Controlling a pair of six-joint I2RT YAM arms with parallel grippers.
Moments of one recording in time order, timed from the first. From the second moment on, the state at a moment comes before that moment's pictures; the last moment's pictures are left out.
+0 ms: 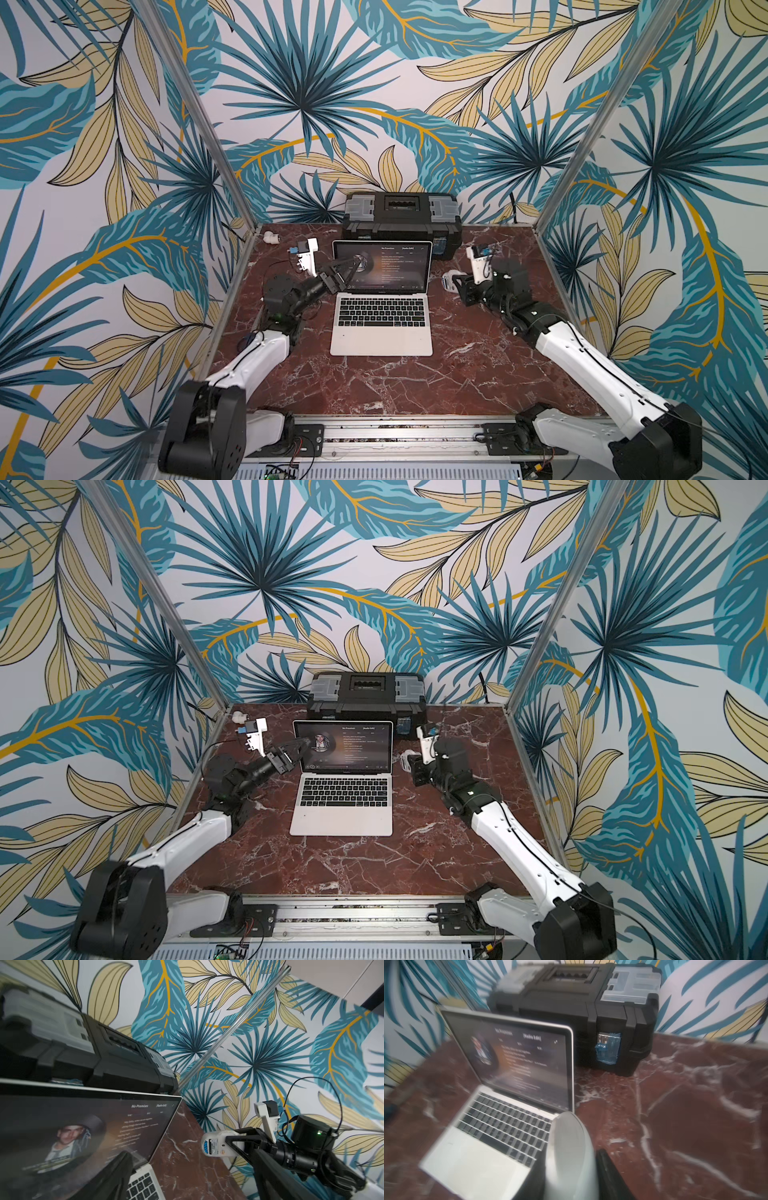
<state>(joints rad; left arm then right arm) -0.15 1.12 0.59 0.65 0.61 -0.72 0.48 1.19 0.91 -0.29 0.19 -0.04</state>
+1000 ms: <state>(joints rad) -0.15 0.75 0.24 0.46 0.04 -0.25 0.79 1.62 0.64 0.13 0.83 -0.72</state>
